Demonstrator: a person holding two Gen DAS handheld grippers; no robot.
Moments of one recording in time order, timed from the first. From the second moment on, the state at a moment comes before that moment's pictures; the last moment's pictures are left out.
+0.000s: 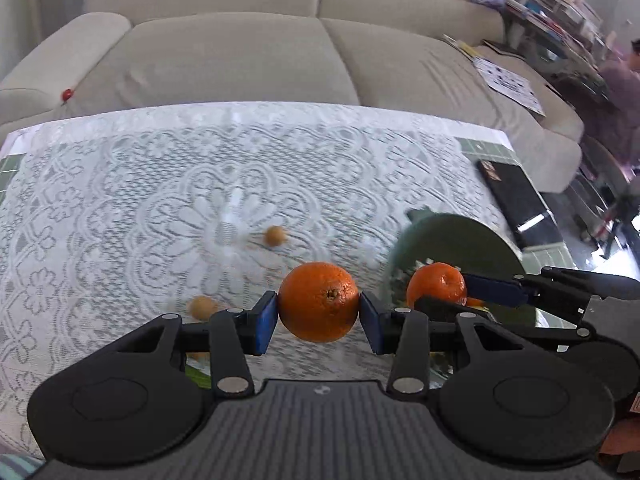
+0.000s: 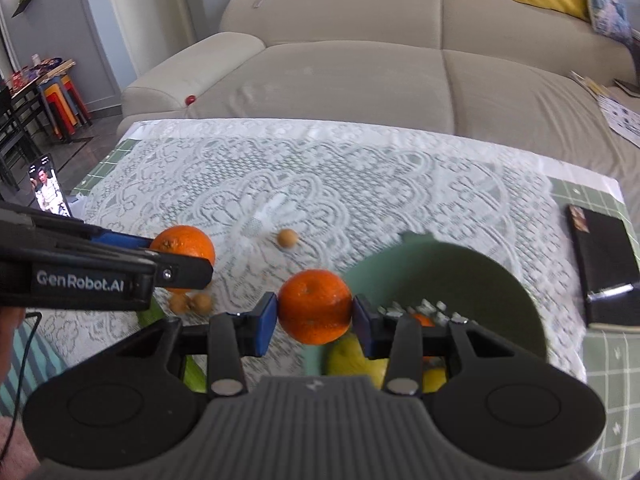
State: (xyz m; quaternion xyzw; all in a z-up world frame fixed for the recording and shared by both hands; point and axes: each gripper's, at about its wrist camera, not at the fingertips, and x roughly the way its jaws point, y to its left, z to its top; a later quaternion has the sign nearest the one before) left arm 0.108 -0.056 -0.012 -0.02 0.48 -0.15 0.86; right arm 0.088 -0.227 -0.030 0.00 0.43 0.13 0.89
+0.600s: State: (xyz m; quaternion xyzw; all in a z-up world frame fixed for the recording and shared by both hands) left arm 0.110 -0.136 -0.044 -0.02 0.54 -0.26 0.80; right arm 0.059 -0.297 -0.071 0.01 0.48 0.08 0.88
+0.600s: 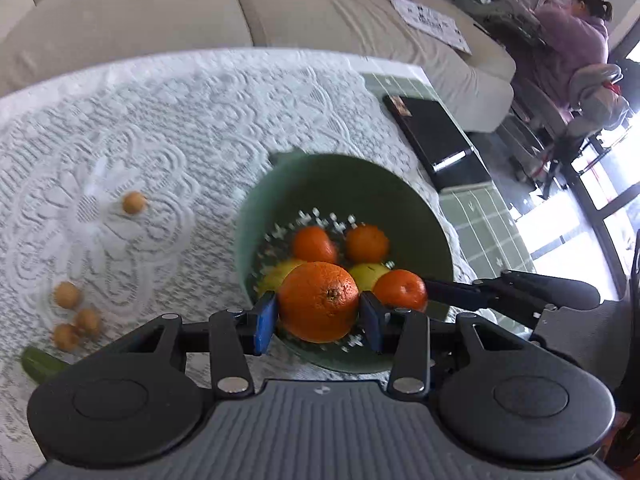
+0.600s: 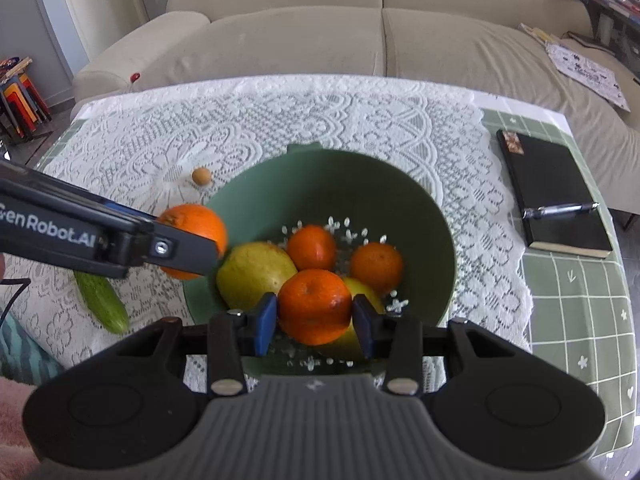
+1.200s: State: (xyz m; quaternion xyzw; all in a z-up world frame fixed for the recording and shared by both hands) left arm 0.124 -0.138 -0.061 -0.02 0.57 -0.26 0.78; right arm 0.069 -0.280 -0.088 0.02 0.52 0.13 0.84
